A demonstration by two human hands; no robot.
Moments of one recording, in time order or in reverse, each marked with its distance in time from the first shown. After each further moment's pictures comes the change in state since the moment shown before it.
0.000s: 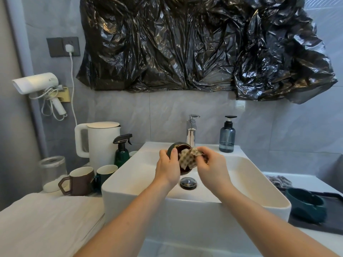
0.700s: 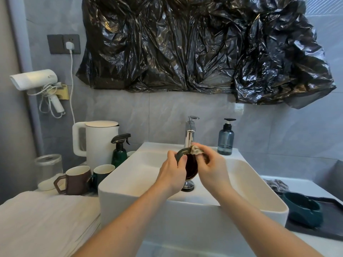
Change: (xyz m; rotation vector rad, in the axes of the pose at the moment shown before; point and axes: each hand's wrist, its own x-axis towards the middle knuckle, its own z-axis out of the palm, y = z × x) left_hand -0.004 -0.006 0.007 0.217 -0.141 0.134; right_hand 0.005 0.007 -0.001 0.132 0.047 -0.055
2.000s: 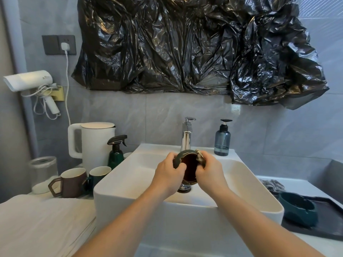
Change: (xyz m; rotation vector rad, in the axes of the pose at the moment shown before) left_hand -0.004 0.002 -0.002 -0.044 -0.030 0.021; right_hand 0.002 0.010 -0.003 -0.184 -0.111 0.167
